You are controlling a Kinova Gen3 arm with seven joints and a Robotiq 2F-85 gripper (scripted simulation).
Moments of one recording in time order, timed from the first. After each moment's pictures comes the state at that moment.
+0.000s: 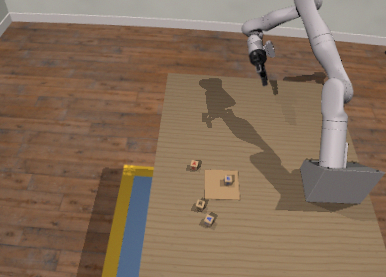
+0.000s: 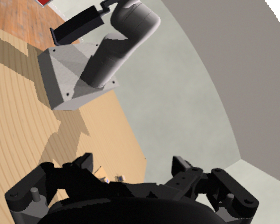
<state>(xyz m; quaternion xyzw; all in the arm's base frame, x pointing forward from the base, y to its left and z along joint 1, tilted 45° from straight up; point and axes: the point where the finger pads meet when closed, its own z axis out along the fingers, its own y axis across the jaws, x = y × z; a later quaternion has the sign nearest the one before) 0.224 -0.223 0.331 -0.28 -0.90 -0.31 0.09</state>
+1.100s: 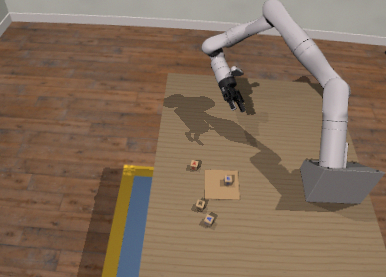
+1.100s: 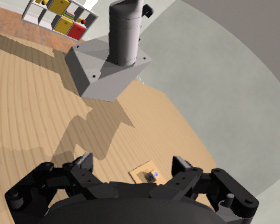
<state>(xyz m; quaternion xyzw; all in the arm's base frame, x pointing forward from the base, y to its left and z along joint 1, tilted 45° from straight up) 0.317 -0.228 0.190 -0.33 -0.91 -0.11 0.24</state>
